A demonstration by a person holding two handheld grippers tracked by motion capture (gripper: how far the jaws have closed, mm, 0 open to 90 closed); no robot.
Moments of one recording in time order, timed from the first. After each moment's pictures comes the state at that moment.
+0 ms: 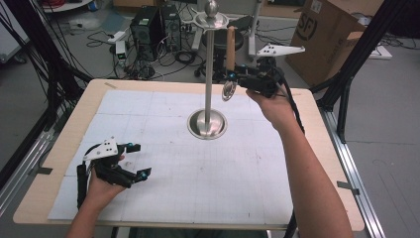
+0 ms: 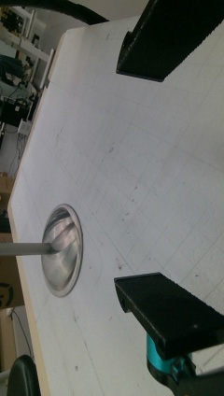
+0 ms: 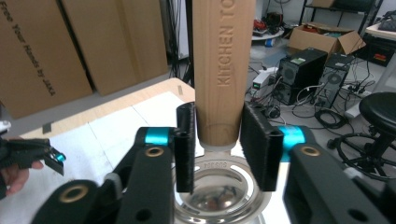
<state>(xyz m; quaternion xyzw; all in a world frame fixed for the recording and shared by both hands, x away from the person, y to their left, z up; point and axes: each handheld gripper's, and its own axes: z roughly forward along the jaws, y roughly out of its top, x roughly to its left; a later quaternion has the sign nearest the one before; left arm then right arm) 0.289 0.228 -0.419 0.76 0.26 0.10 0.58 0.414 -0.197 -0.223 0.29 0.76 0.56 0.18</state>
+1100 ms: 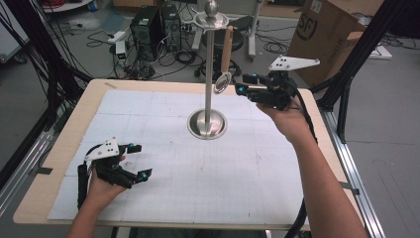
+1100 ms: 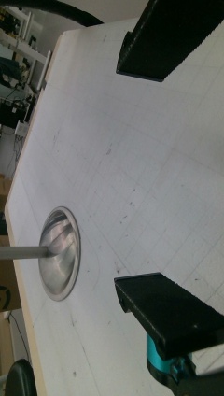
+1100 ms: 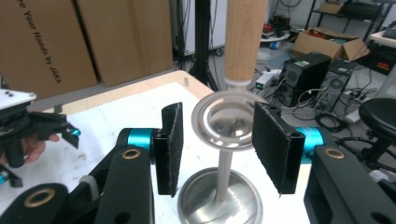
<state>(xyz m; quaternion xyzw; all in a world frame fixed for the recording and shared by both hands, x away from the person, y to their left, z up) 0.289 0.227 -0.419 0.77 0.26 0.10 0.58 0.383 -0.222 -0.231 0.26 0.77 0.55 0.18</state>
